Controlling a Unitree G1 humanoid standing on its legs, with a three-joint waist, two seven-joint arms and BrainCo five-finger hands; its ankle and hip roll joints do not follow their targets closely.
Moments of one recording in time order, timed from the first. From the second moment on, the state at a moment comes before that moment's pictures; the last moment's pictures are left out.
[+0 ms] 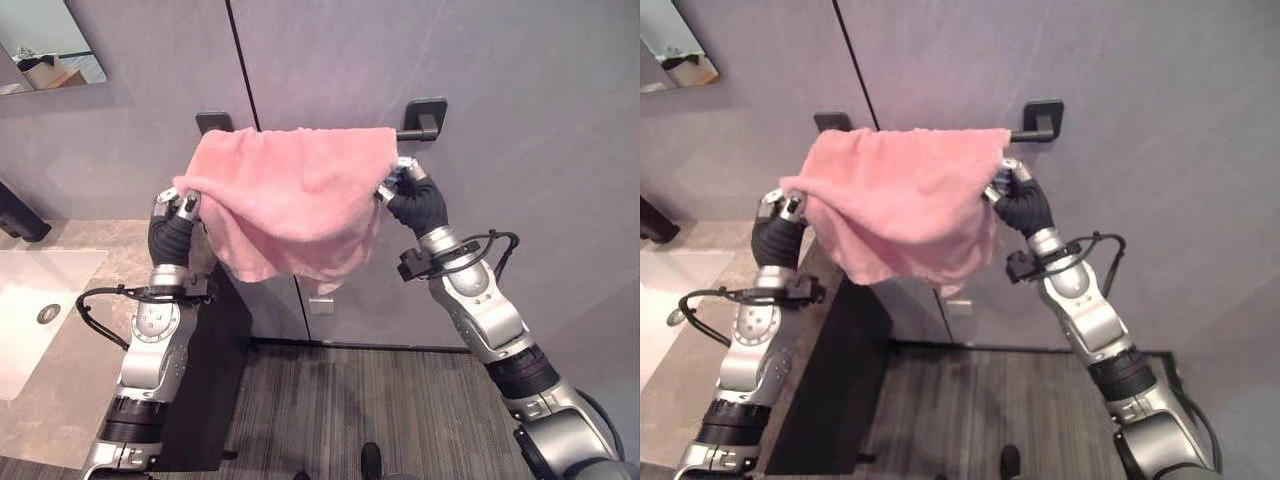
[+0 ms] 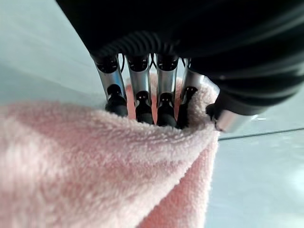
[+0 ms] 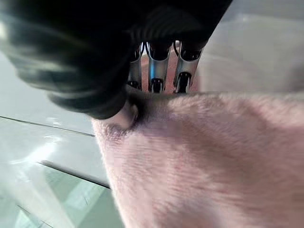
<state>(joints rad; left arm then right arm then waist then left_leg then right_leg) -0.25 0.44 0.00 -0.04 -0.47 -0.22 0.15 -0.53 -0.46 0.32 -0.09 0.38 -0.09 -0.09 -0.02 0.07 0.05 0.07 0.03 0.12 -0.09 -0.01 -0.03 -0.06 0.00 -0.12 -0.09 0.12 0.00</state>
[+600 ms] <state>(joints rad) -0.11 0.39 -0.01 -0.05 -0.54 -0.21 0.14 -0.41 -0.44 0.32 -0.04 0.43 -0.09 -0.08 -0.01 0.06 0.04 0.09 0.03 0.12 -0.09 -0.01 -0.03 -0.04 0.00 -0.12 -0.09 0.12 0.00</state>
